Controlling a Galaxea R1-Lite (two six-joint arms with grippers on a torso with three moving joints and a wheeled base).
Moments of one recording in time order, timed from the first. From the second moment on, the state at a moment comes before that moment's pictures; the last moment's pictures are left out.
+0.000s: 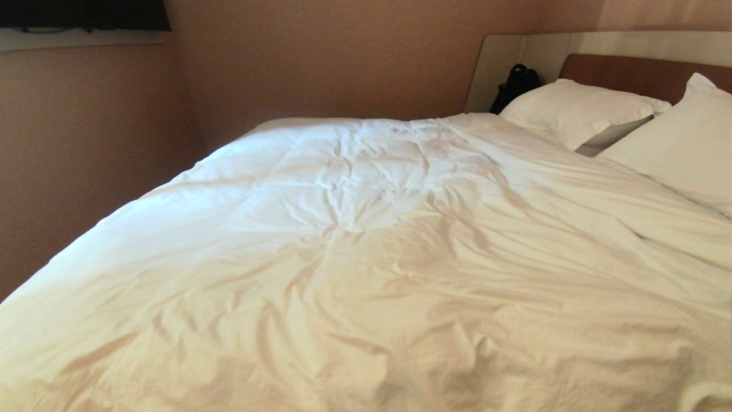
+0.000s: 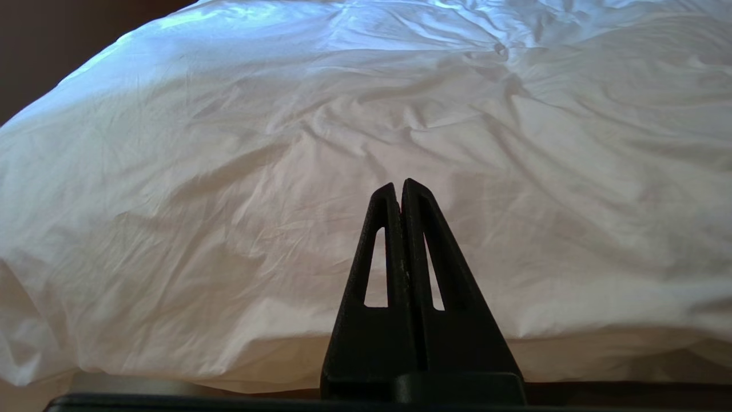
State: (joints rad) left arm 0.00 0.00 0.00 -0.01 -0.01 -0.01; right arm -0.94 1.65 -1.08 0.03 -0.21 -0.22
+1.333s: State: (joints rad) left arm 0.00 0.00 0.00 -0.01 -0.01 -0.01; right arm -0.91 1.53 -0.93 0.20 -0.08 -0.28
